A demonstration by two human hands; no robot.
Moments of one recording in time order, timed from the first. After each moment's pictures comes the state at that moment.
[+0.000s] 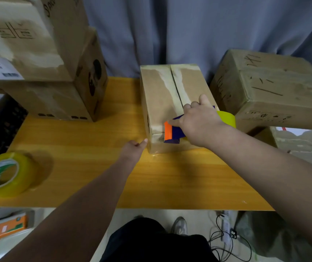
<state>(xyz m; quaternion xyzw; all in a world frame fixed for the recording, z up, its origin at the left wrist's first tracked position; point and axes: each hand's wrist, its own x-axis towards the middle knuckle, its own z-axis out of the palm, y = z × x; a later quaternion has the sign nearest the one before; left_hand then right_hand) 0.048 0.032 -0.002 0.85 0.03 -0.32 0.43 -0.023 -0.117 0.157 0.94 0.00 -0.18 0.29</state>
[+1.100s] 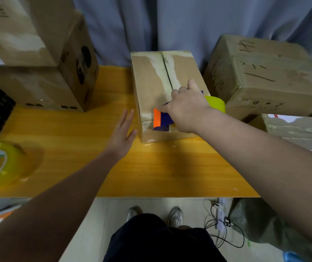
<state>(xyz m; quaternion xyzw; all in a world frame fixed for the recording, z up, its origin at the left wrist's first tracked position) 0.043 0.045 -0.009 0.87 -0.29 -0.14 0.38 -0.025 -0.120 0.154 0.95 0.01 -0.16 0.27</state>
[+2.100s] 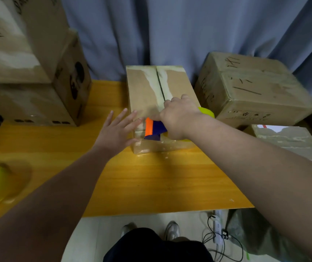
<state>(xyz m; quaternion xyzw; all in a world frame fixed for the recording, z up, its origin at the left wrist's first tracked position) 0.097 0.032 0.005 0.87 -0.49 0.08 0.05 -0.010 -0.120 0.161 0.96 0.00 -0.19 0.22</state>
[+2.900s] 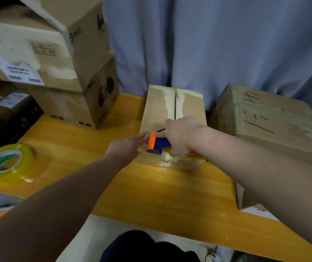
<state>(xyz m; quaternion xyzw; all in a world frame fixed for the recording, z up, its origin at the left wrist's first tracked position) 0.051 0.016 0.053 0.94 -0.32 -0.08 0.06 -0.002 -0.142 0.185 0.94 0.14 -0.22 0.23</state>
